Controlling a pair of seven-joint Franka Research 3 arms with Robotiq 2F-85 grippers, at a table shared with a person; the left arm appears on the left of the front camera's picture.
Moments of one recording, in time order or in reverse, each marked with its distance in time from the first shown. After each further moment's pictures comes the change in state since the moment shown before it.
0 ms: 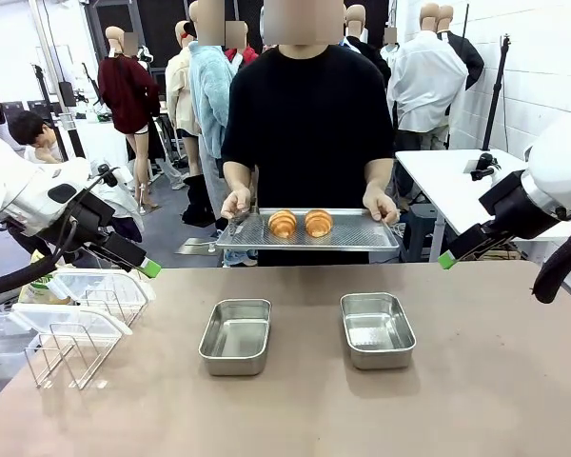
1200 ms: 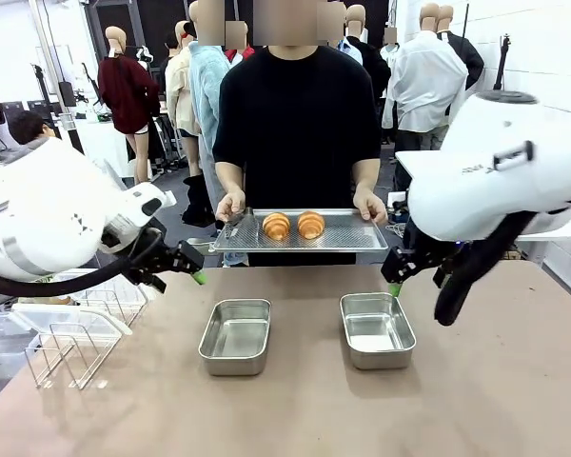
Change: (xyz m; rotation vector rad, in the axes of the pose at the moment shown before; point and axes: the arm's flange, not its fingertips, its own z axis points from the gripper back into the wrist) left arm 0.029 -0.006 -0.106 0.234 0.062 0.514; right arm 0.044 0.075 -0.095 -0.200 0.341 -0.242
